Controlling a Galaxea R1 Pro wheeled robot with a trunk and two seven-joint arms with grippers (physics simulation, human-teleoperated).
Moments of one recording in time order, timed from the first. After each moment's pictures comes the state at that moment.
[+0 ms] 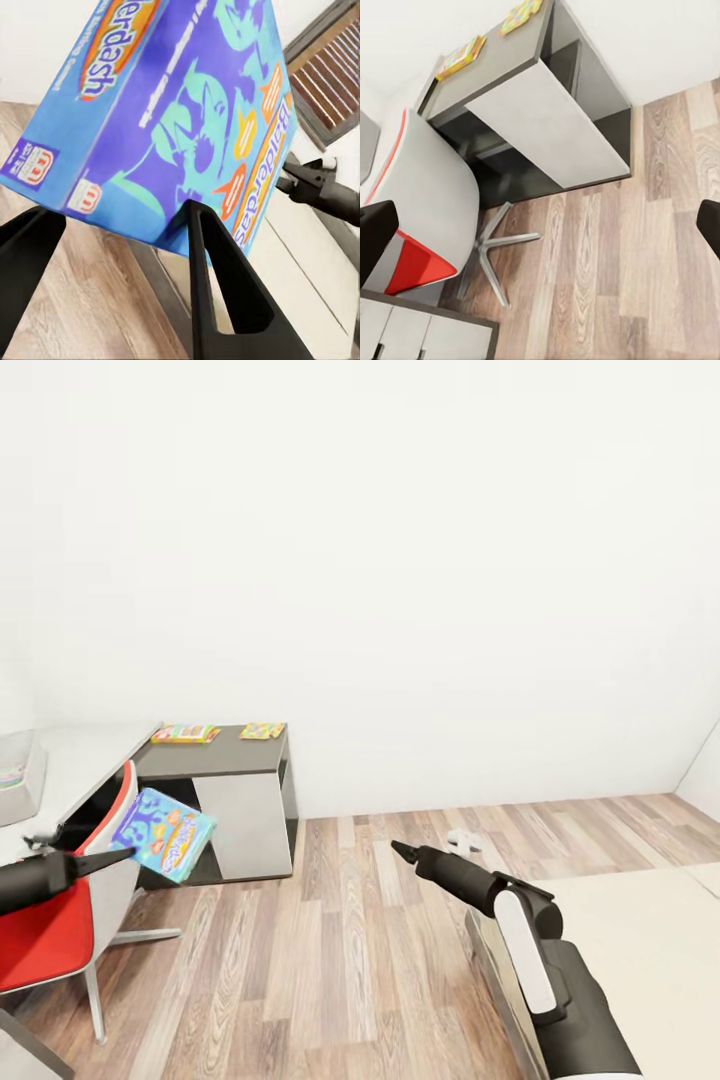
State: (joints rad) left arm -0.35 0.55 0.44 -1.40 0.37 1.04 -1.26; right arm -0.41 0.09 -0.02 -1.42 -0.46 0.76 0.22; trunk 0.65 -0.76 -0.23
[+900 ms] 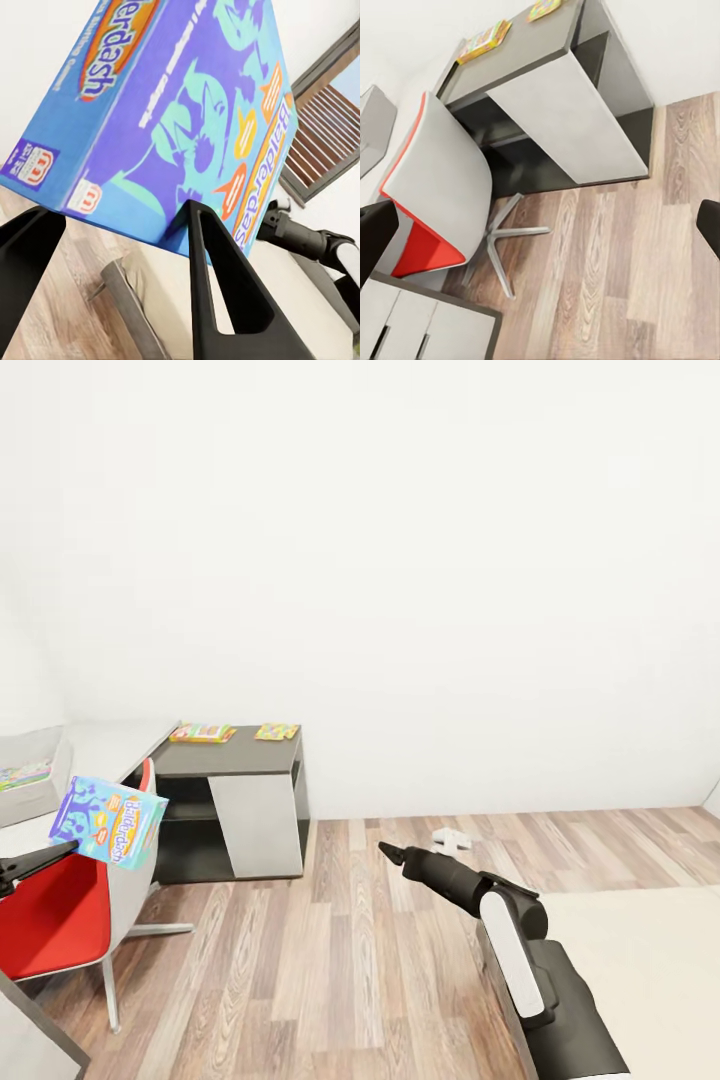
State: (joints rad) left arm -0.30 0.55 0.66 -1.40 0.36 1.03 -1.43; right arm -0.41 0.10 0.05 -1.43 -0.46 0.73 0.19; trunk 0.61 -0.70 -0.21
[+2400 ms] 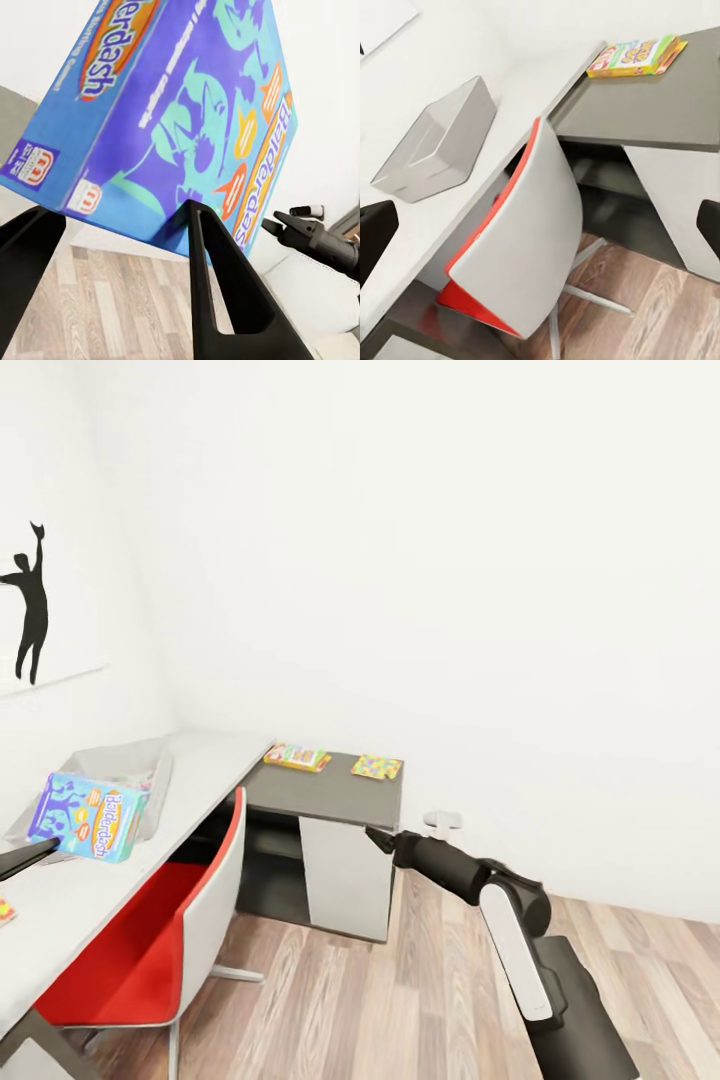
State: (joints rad) left arm -0.30 0.55 0.72 -1.38 0.36 1.03 -1.43; right arm -0.41 0.08 0.13 -1.57 -0.48 0.76 0.21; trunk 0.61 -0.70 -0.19
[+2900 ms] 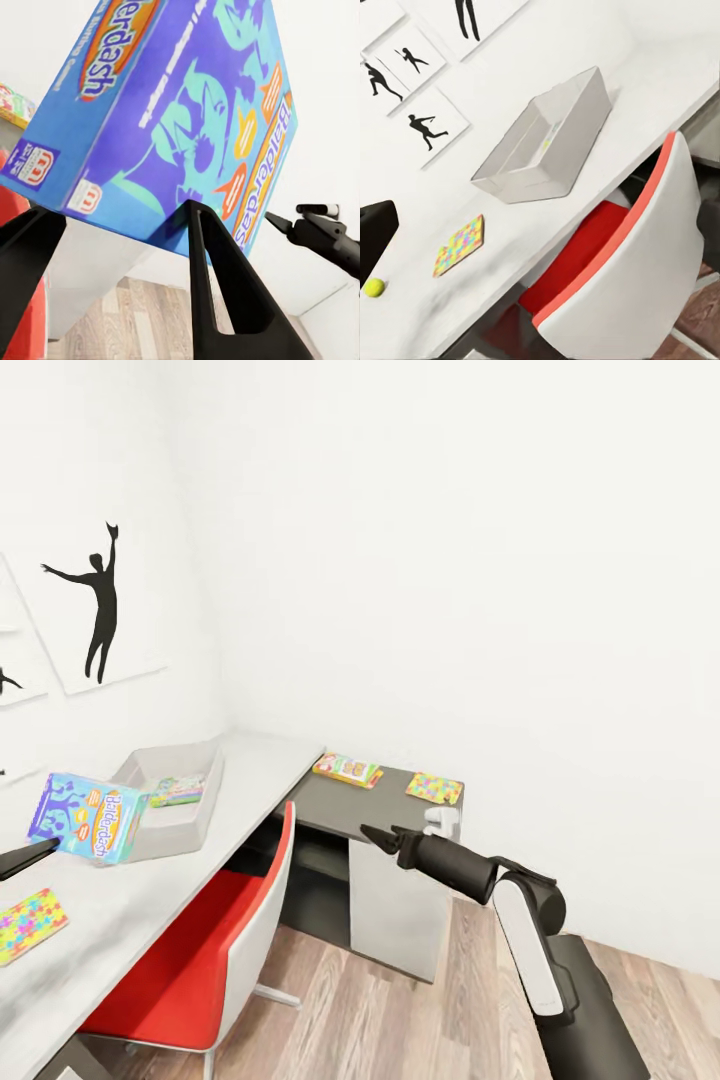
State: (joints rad) left arm -0.30 0.55 0.72 -1.38 0.36 1.03 -1.43; right arm -0.41 0.08 0.07 -1.59 -0.48 0.81 0.47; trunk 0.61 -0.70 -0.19
